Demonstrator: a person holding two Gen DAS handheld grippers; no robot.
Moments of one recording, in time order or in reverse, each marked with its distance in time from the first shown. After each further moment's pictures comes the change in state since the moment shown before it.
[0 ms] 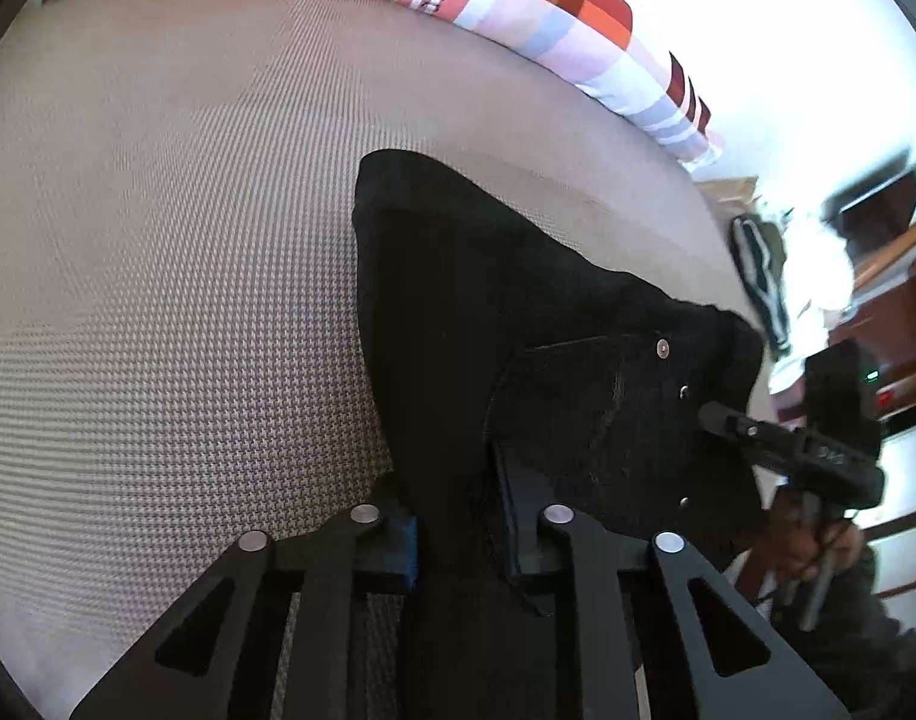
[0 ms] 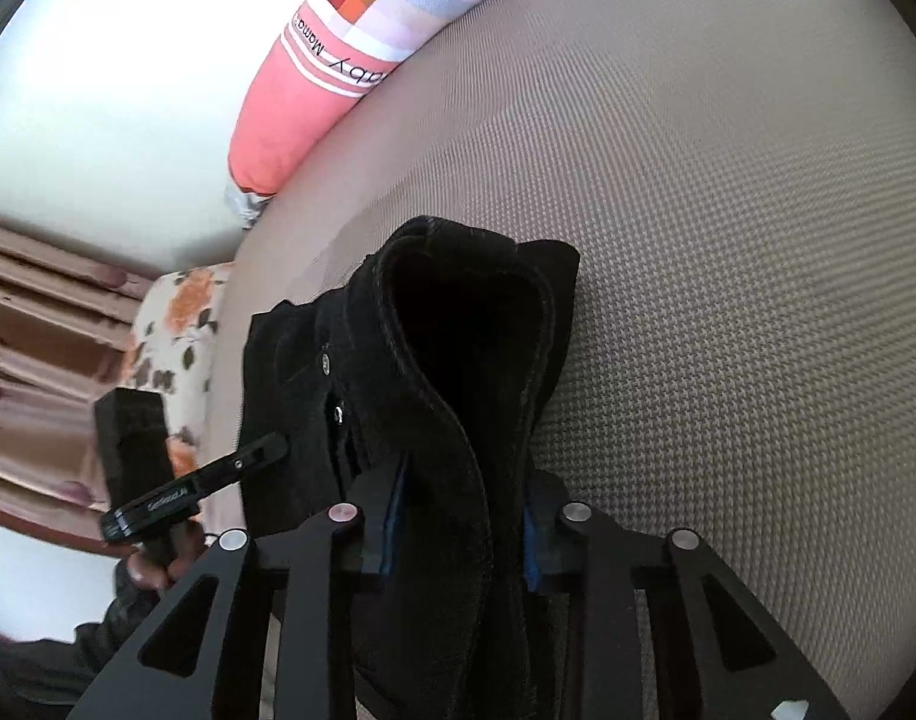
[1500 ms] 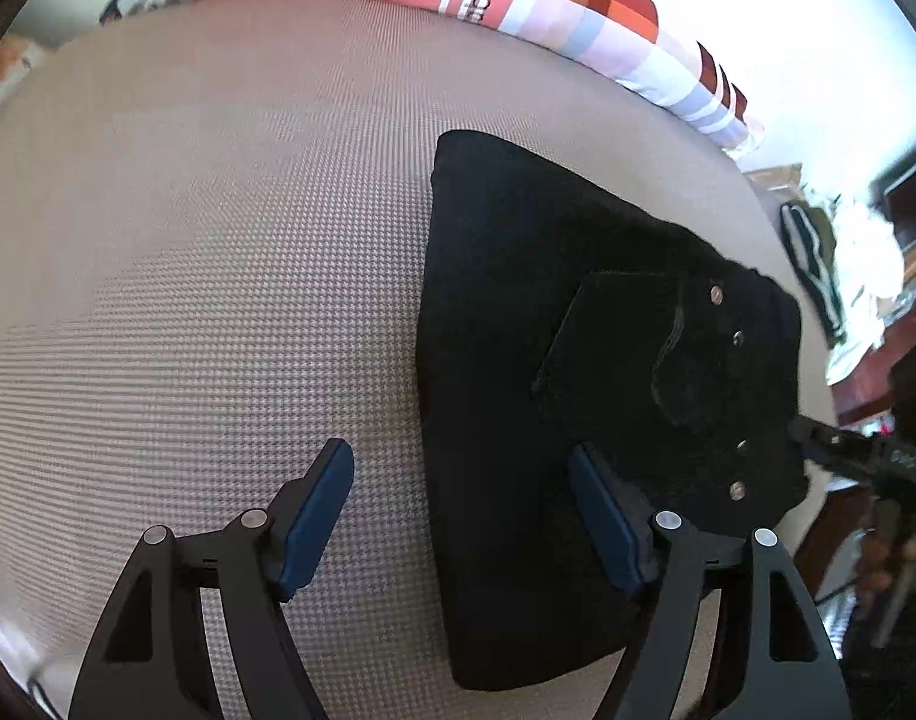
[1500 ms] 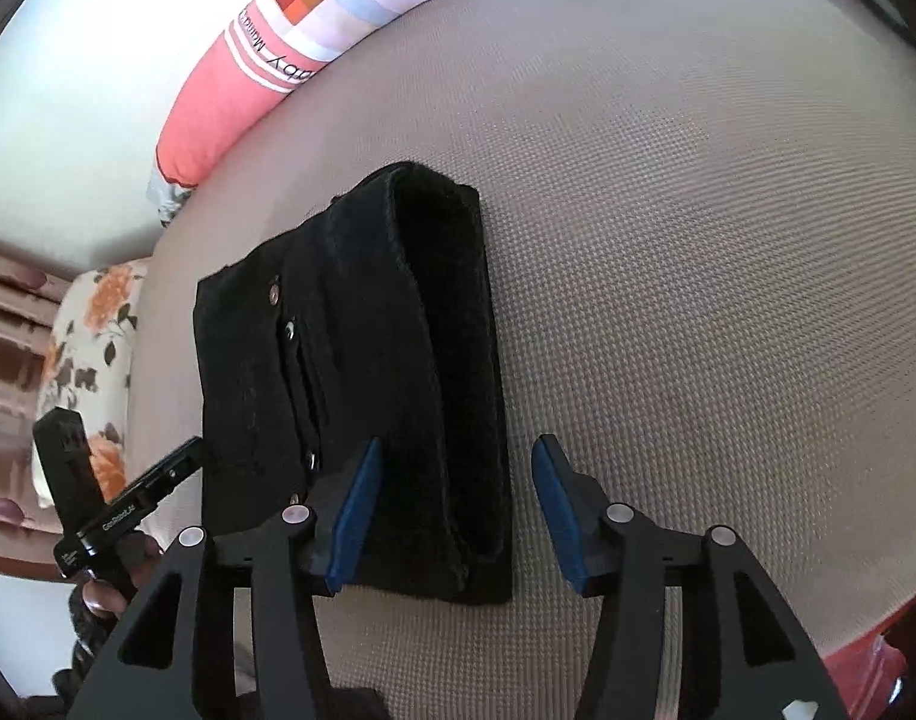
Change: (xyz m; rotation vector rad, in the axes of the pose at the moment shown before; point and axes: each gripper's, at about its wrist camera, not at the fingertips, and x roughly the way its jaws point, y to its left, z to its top) left arm -0.022 0.016 -0.044 -0.022 -0.023 0.134; right arm -0.031 0.008 -0.020 0.052 0.018 -0.174
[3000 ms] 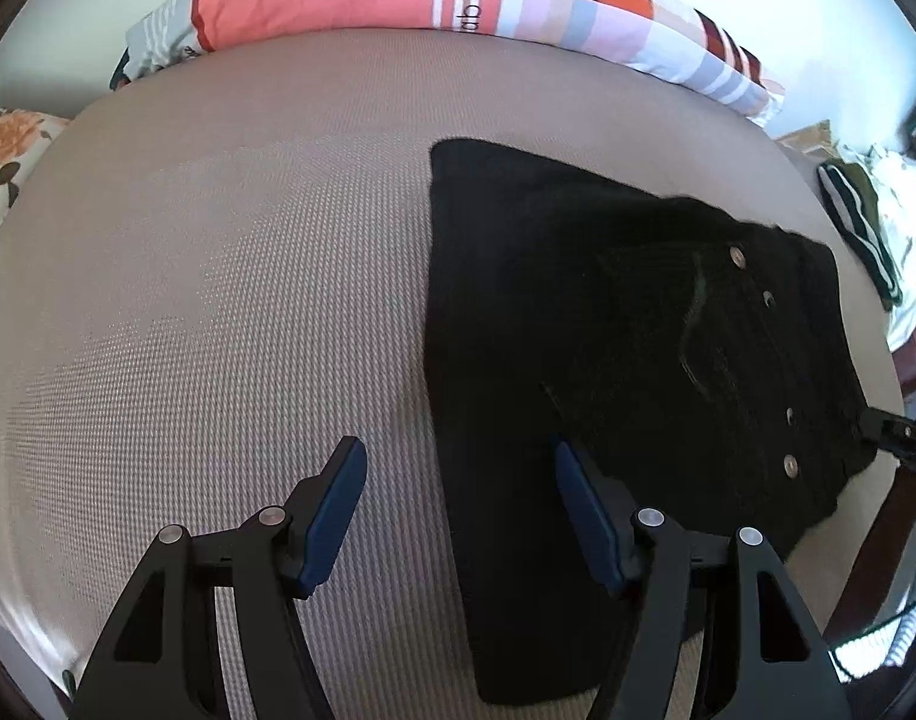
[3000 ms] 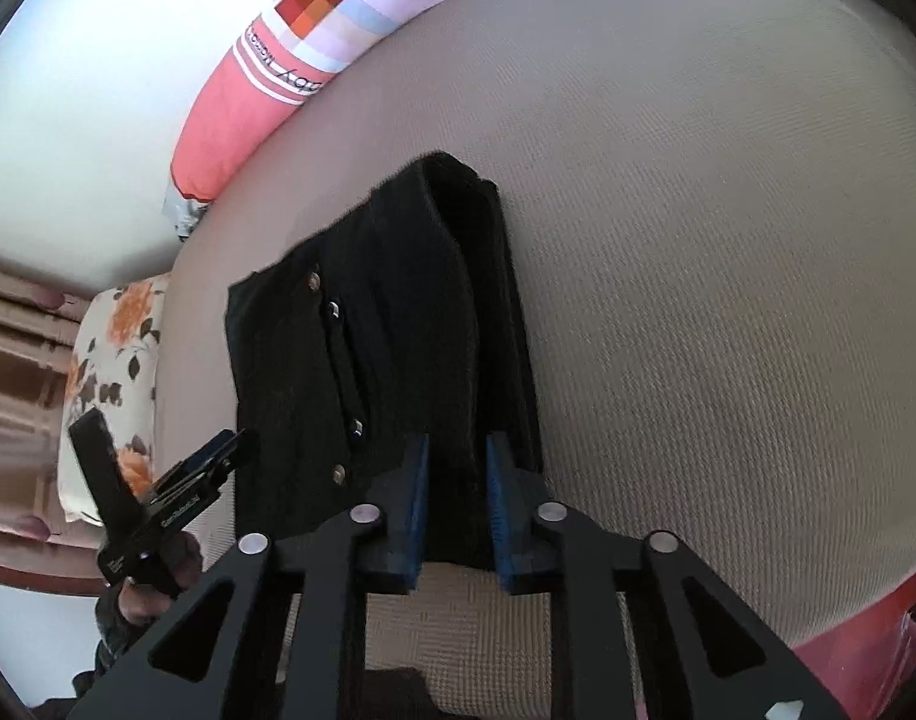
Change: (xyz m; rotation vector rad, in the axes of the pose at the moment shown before) left arm 0.003 -0.020 -0.020 0.124 -0.054 0.202; right arm -0.016 0.019 -0.023 0.030 -0.029 -0.002
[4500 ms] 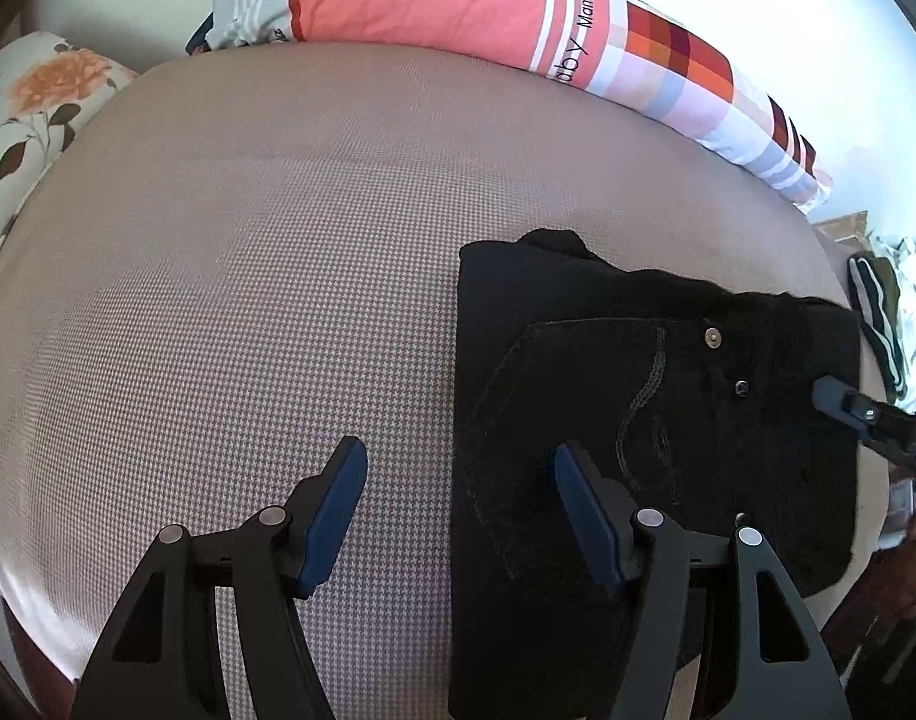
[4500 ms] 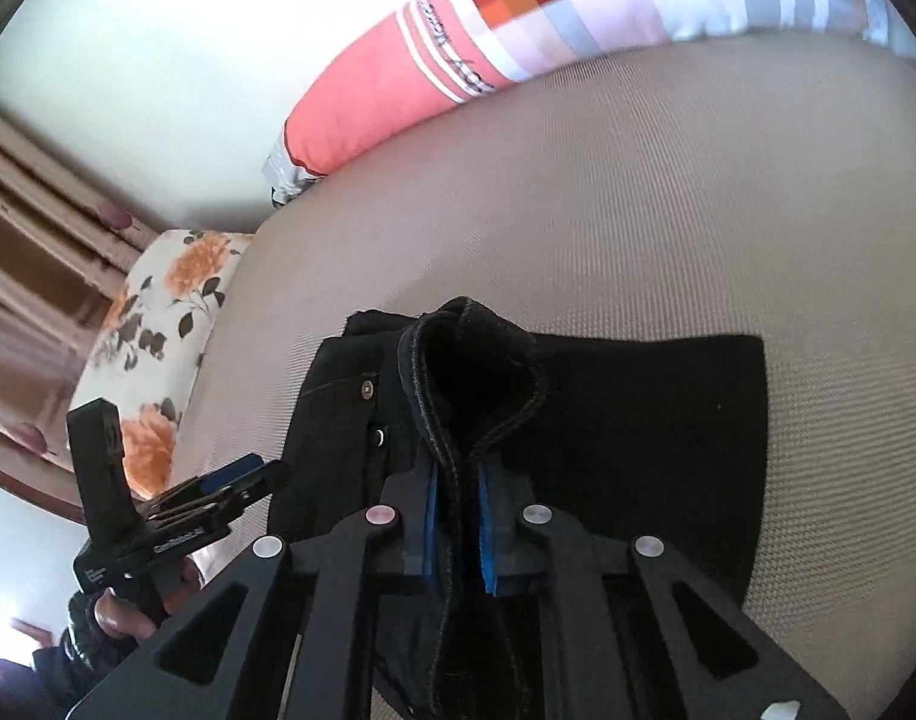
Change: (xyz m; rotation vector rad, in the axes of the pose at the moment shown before) left arm -0.017 0.051 0.018 -0.185 -0.055 0.013; right arm 0.046 0.102 0.041 -0.264 -0.061 0.118
